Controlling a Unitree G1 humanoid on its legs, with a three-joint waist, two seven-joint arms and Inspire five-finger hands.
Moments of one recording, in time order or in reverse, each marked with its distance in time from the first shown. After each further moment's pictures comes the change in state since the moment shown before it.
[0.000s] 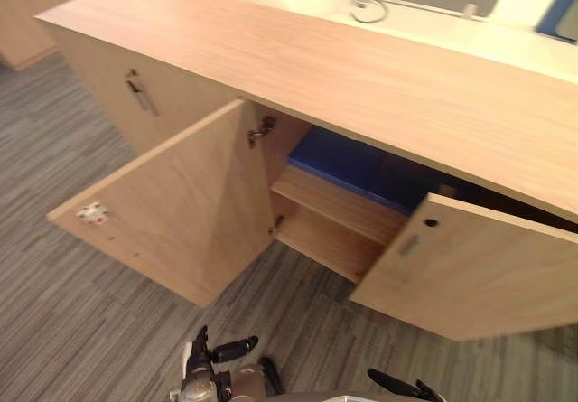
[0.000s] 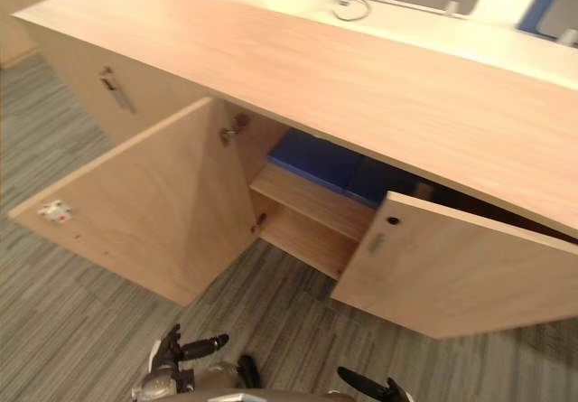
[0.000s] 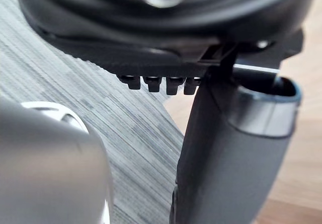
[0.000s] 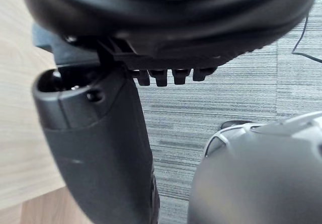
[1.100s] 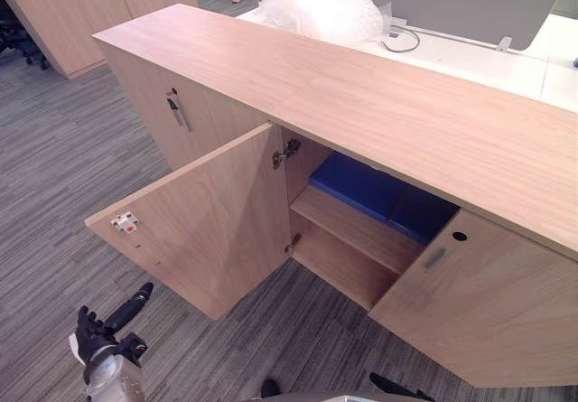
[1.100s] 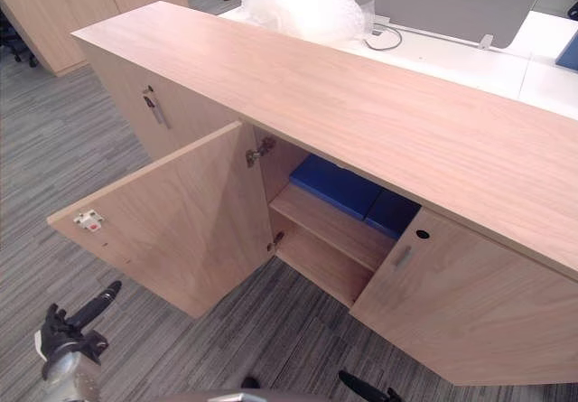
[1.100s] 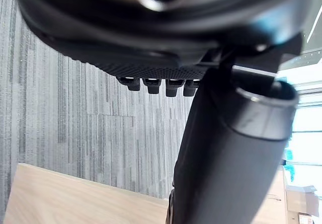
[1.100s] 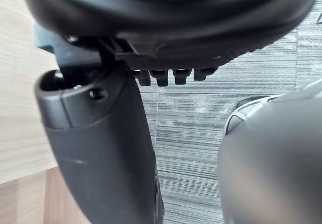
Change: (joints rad) left arm -0.046 0.204 0.411 -0.310 -0.399 0.054 0.010; right arm 0.023 -0.003 -0.061 -0.008 0.003 0.035 0.048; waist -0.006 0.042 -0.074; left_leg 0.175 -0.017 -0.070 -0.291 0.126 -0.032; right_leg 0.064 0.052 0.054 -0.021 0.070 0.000
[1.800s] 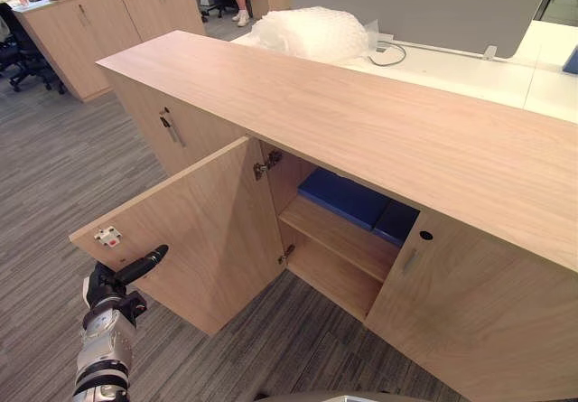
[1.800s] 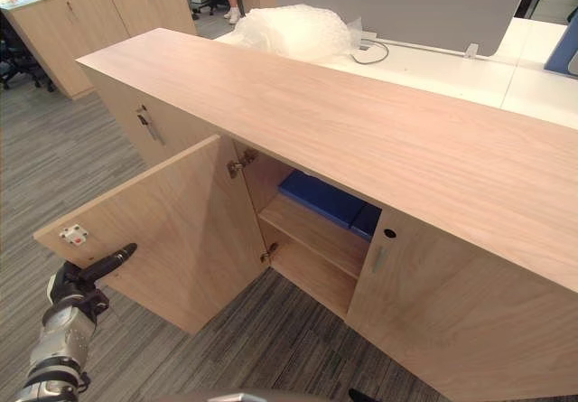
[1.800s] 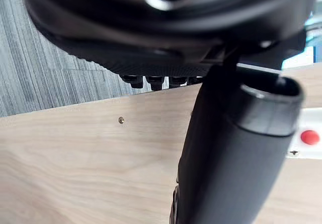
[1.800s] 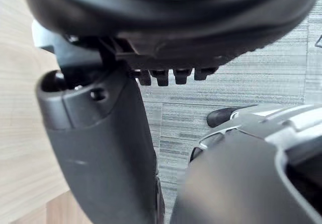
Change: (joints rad) left arm -0.140 0.228 -0.300 0.103 -0.088 0.041 -0.113; right arm 0.064 -0.040 0.032 -0.008 0.030 0.011 0.040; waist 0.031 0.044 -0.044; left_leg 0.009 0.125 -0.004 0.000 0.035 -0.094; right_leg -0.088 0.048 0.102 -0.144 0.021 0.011
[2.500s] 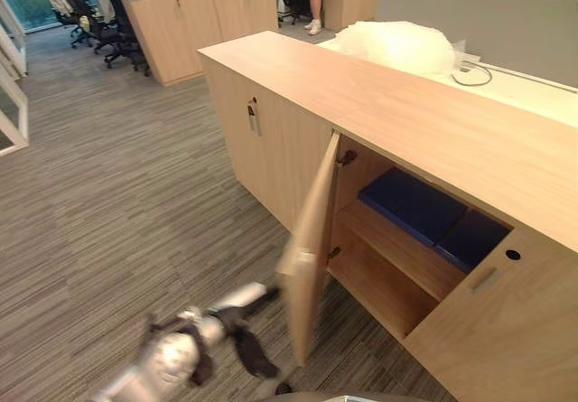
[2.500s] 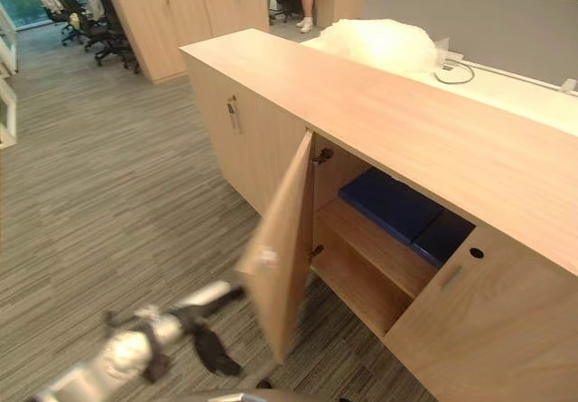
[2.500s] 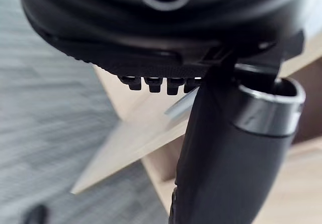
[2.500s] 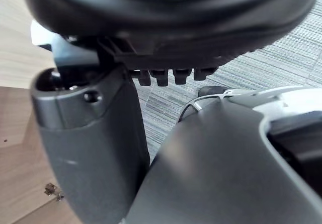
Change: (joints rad) left arm 0.282 0.150 -0.968 -0.889 0.708 -0.043 -0.330; right arm -0.003 -0.037 0.181 0.038 0.007 -0.021 0.060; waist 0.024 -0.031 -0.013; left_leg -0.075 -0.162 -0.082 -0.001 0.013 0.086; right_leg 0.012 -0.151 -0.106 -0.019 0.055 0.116
